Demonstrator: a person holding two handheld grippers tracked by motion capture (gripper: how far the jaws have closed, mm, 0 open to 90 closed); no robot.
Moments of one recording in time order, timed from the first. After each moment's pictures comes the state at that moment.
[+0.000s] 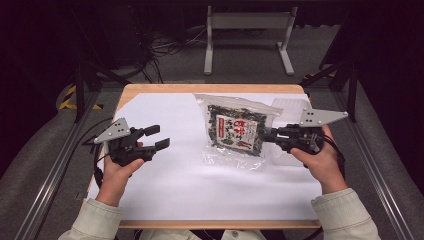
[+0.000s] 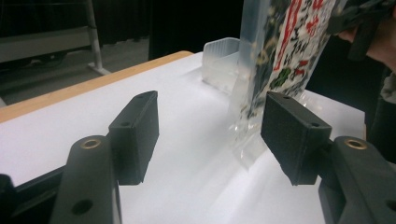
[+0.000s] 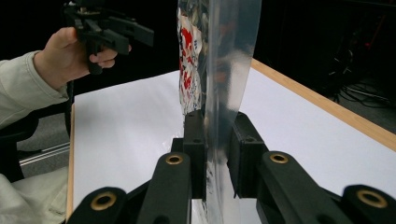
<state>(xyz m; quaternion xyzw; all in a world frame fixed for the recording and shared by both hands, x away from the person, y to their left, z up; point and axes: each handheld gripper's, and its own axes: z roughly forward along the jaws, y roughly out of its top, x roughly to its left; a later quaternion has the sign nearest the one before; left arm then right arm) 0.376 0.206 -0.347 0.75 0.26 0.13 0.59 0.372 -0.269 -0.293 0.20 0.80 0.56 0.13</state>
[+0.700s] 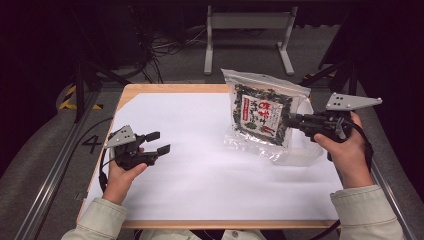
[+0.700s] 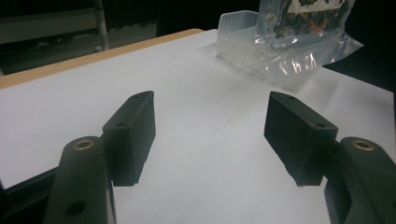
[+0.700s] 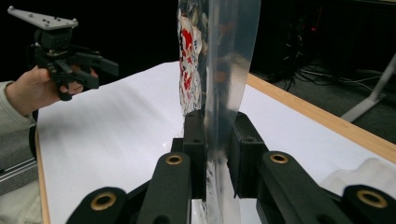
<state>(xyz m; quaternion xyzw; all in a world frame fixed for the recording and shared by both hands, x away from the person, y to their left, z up) 0.388 0.209 -0.385 0.76 0.28 0.13 0.57 0.373 -0.311 -0.257 0.28 0.78 0.53 0.17</state>
